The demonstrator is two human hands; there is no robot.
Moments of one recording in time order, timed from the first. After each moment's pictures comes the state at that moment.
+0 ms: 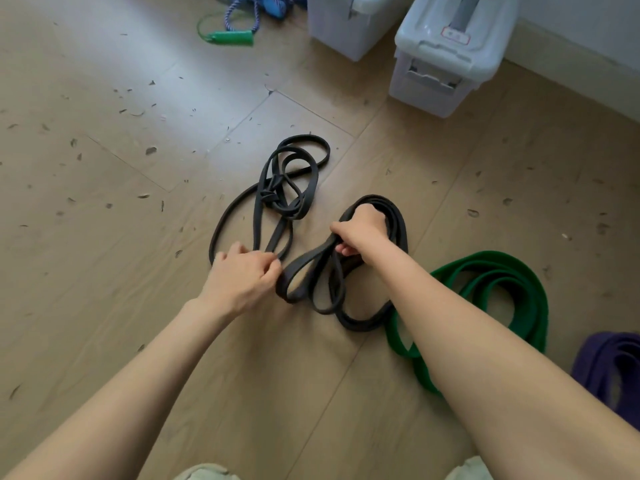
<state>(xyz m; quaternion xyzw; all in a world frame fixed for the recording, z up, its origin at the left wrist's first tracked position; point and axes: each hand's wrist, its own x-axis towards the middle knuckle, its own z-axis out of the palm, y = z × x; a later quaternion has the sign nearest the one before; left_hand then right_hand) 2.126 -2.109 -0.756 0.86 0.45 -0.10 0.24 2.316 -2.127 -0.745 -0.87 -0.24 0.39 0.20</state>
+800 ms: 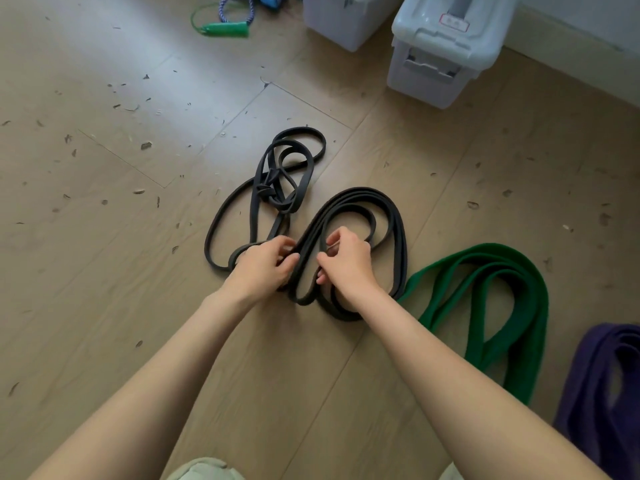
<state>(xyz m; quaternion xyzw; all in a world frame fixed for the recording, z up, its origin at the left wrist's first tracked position) 2.151 -2.117 -0.760 0.77 0.48 0.02 0.41 2.279 -2.179 -0.759 -0.81 -0.32 0.40 0.30</state>
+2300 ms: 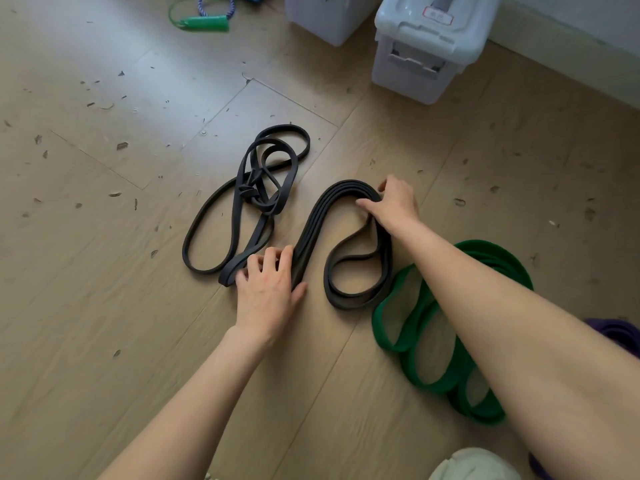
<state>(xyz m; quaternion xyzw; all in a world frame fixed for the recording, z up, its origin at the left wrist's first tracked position) 2.168 -2.164 -0.788 0.86 0.49 -0.05 0.12 2.397 -2.140 -0.762 -0.90 -0.34 0.26 0.14</state>
